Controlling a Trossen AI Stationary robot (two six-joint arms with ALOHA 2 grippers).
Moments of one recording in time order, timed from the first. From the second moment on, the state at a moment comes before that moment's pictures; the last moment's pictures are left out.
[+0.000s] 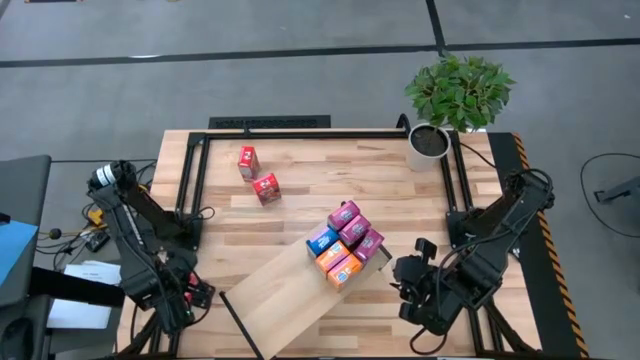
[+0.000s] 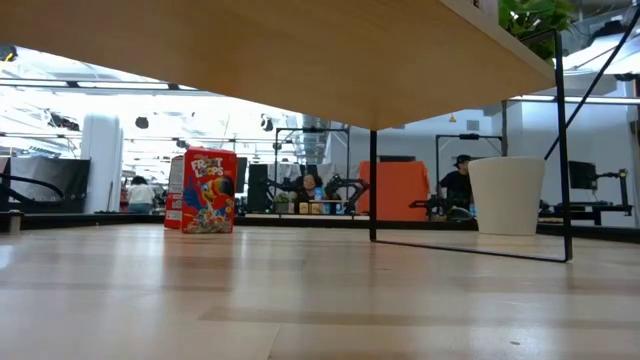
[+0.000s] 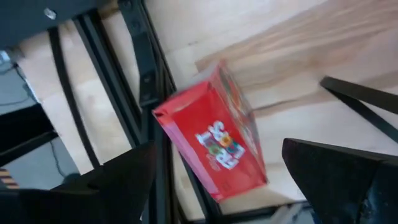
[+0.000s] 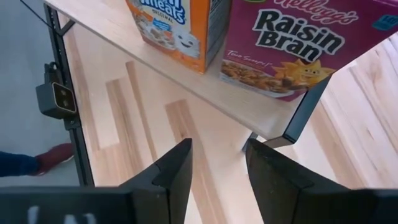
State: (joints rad) left arm -1.06 1.39 1.17 -1.40 0.01 -2.34; right arm 0.81 1.57 1.55 -1.23 0.55 1.07
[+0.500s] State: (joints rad) left arm -1.06 1.39 1.06 -1.21 0.09 -2.36; right arm 0.81 1.57 1.55 -1.22 0.55 1.07
